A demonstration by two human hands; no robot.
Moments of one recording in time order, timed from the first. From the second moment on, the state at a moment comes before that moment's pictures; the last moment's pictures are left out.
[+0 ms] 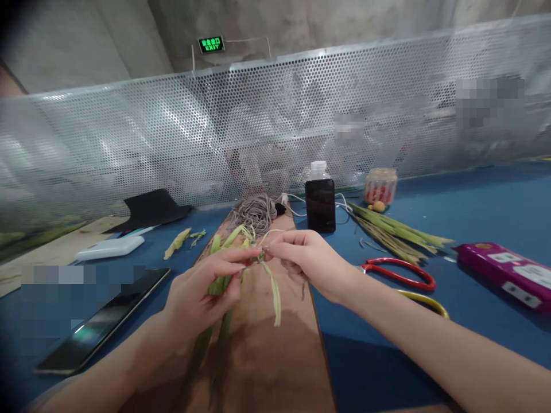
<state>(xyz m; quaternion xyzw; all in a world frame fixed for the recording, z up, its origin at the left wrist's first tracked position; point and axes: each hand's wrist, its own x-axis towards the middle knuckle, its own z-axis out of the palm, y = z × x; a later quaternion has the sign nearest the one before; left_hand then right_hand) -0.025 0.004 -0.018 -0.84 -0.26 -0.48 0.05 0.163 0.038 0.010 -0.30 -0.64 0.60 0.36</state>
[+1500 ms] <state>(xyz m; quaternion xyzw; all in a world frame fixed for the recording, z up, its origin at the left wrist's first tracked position) 0.009 -0.009 -0.015 -0.47 -0.36 -0.63 -0.50 0.157 0.025 -0.023 -0.25 -0.84 -0.21 0.43</state>
